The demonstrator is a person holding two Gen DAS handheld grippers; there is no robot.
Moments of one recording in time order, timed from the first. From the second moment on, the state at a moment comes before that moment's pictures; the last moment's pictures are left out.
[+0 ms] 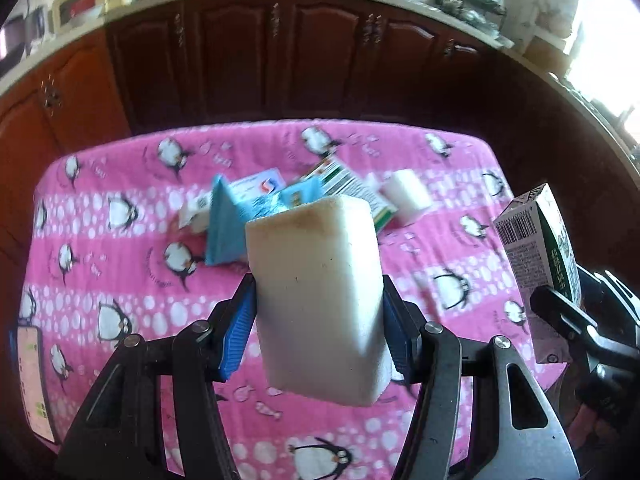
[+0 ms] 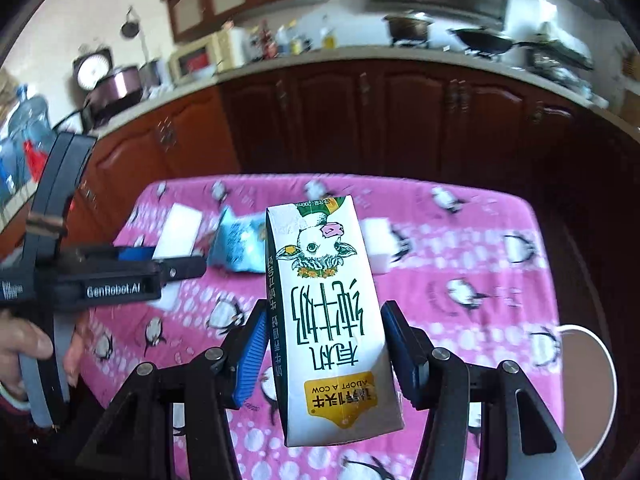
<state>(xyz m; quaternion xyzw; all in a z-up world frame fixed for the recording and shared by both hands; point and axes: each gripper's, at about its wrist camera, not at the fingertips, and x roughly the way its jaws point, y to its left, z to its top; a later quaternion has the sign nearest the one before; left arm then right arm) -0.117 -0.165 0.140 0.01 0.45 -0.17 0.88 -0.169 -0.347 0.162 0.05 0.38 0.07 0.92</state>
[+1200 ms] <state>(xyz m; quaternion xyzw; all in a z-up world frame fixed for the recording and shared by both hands) -0.155 -0.379 0.181 0.07 0.39 -0.35 0.85 -0.277 -0.520 0.199 0.13 0.34 -0.13 0.92</state>
